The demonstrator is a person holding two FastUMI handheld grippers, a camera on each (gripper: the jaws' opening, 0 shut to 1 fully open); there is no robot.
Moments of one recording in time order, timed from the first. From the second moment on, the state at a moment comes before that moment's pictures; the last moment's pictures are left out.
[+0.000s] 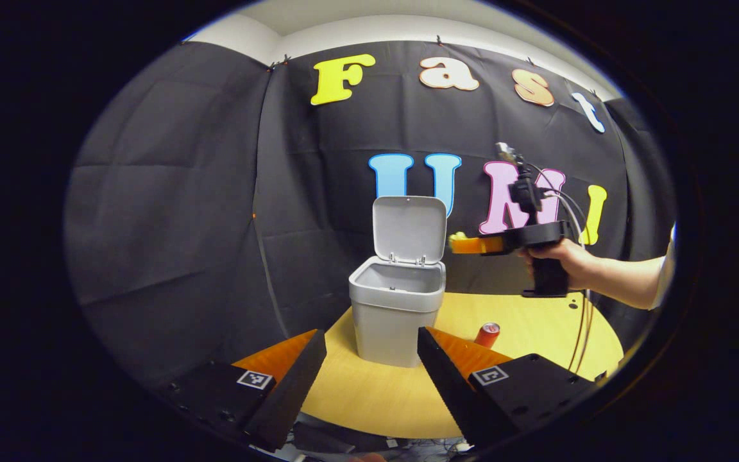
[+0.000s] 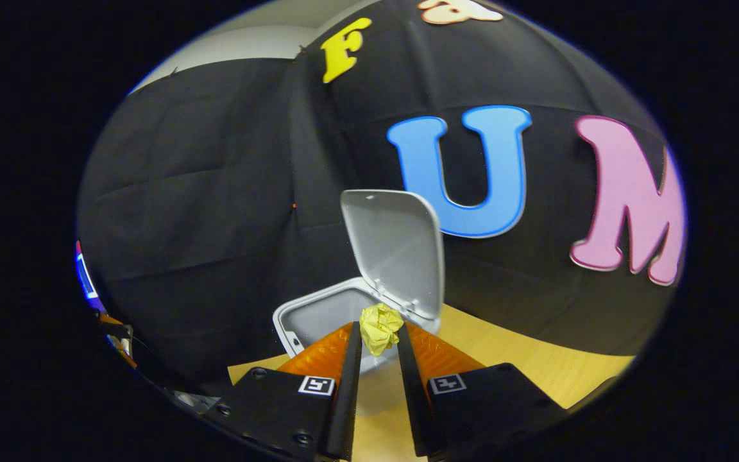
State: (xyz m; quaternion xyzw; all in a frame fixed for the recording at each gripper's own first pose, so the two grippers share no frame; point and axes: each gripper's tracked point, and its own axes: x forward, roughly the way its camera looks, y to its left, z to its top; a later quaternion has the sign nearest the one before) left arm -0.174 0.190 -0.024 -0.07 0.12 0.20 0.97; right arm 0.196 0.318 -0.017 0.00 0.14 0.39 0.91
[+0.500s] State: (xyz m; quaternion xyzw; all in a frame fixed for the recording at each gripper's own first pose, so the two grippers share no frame) left arm -0.156 0.148 -0.046 -0.12 0.12 0.17 0.97; right arm 0.199 0.377 -0.068 -0.07 0.19 0.43 0.88
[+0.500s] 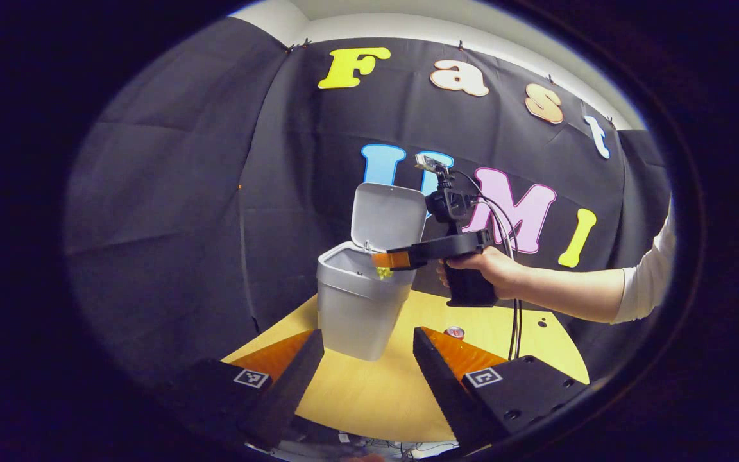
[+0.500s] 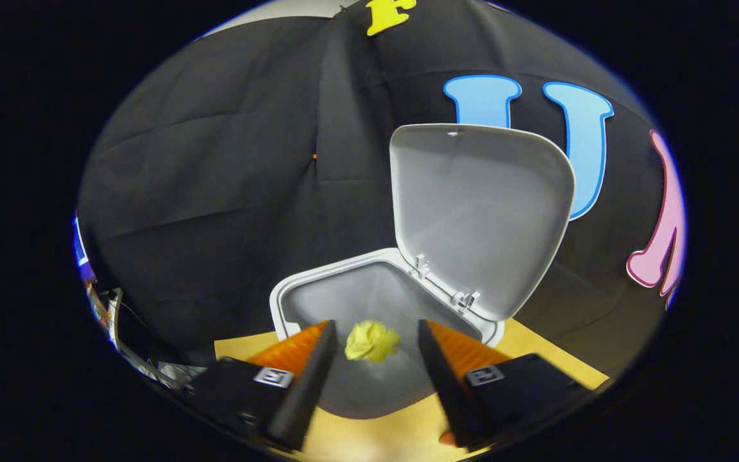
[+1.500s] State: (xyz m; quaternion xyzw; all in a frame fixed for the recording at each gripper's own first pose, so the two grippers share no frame) left arm 0.089 -0.009 -0.225 -0.07 0.24 -0.03 0.97; right arm 0.152 -0.040 -0.080 -0.04 0.26 0.19 0.95
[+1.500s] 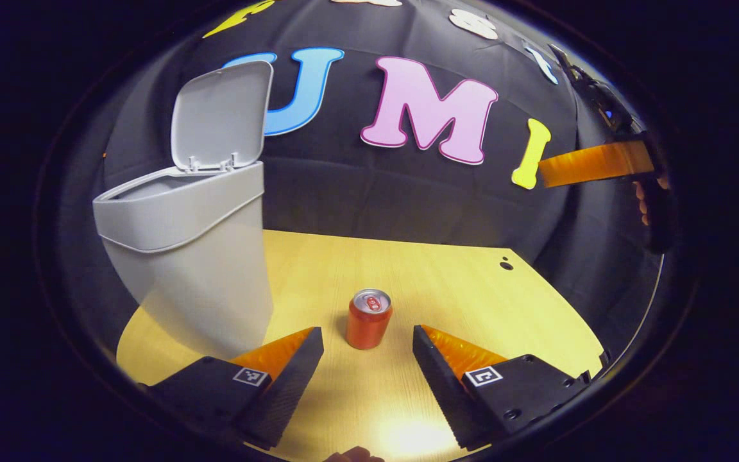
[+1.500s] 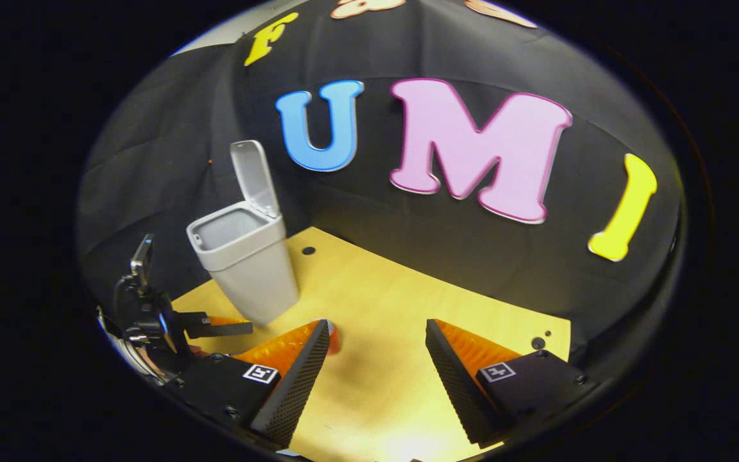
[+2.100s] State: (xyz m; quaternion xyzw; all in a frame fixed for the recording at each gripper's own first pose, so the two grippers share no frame) left arm 0.161 -0.014 -0.328 -0.01 0.29 -0.02 0.96; right arm 0.136 -0.085 -0.102 -0.04 0.29 0.14 0.95
